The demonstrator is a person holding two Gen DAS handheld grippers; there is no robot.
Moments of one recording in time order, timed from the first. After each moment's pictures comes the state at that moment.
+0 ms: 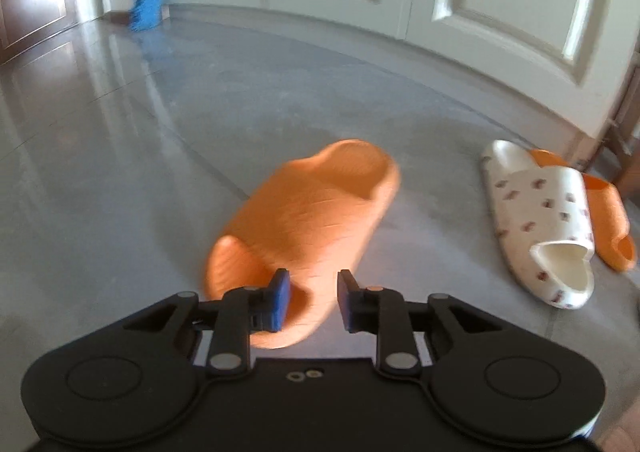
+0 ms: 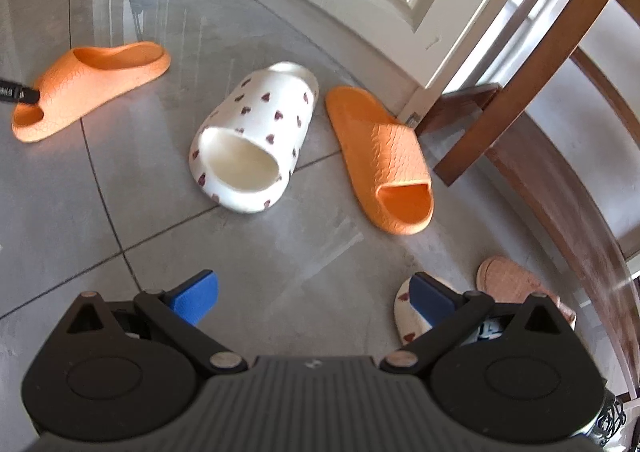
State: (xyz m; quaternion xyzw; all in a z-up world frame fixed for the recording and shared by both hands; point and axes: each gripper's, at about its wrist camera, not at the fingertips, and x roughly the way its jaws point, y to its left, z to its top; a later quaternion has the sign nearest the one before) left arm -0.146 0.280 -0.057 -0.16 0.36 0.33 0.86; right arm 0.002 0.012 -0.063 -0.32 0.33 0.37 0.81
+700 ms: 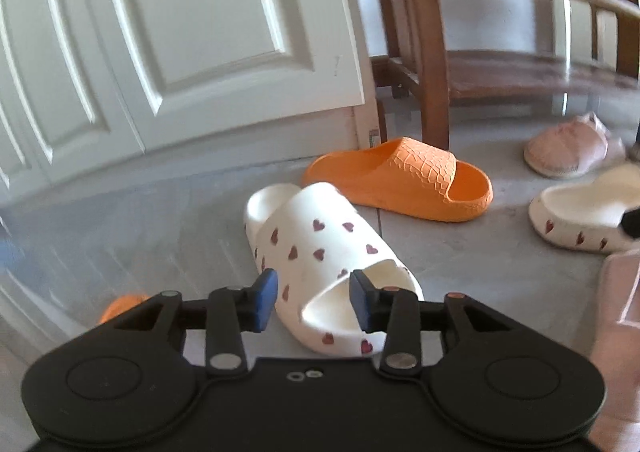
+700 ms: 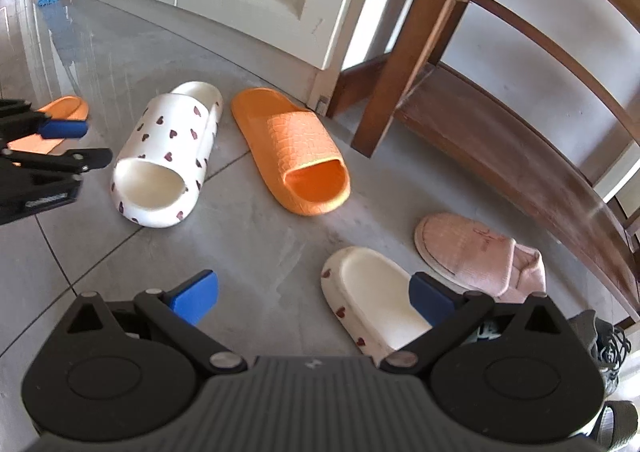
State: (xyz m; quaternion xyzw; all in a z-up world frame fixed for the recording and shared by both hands) left arm -0.024 0.154 -0.064 0.11 0.33 0.13 0.93; right arm 0.040 -0.048 -0.050 -0.23 0.36 0.28 0.86
